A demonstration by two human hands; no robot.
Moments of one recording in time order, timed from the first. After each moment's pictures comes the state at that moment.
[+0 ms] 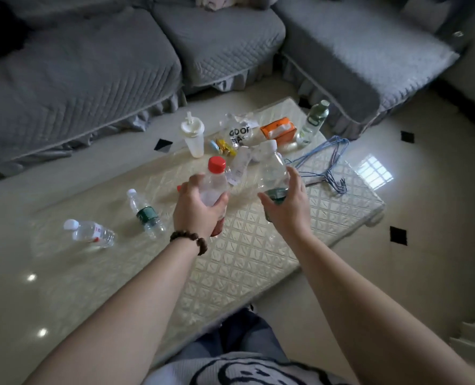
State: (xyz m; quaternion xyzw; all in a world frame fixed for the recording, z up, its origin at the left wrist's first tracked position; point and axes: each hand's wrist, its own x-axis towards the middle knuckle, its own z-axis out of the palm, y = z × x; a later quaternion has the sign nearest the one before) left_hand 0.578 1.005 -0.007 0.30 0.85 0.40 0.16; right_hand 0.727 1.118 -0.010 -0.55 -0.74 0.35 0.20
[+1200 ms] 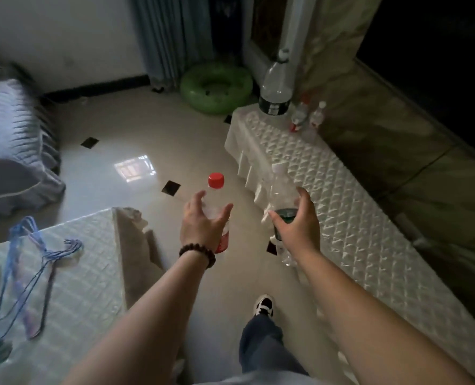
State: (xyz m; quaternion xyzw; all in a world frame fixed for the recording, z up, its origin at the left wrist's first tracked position) left_hand 1.127 1.062 0.005 0.73 0.48 0.20 0.44; right_hand 1.255 0.919 -0.006 -0.88 -0.20 0.08 0.42
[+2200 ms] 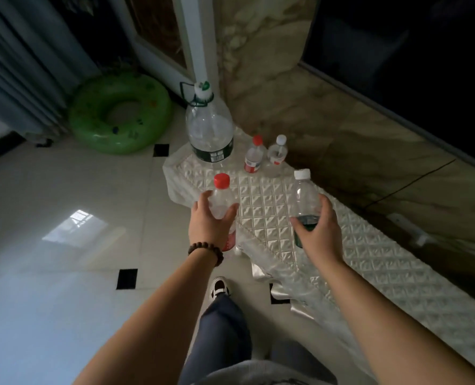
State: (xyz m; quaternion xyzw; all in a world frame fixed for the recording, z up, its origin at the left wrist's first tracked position) left_hand 1.570 1.303 -0.053 0.81 0.35 0.03 0.48; right_hand 1.613 1.093 -0.059 -0.92 0.06 0.05 0.38
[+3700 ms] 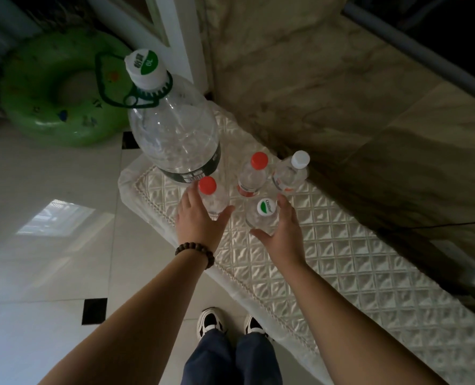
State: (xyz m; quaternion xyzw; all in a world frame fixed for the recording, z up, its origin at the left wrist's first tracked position) left_hand 1.778 1.354 -0.250 0.90 0.31 0.01 0.32; right_hand 1.803 1.190 -0.264 -0.91 -0.01 0.13 0.39
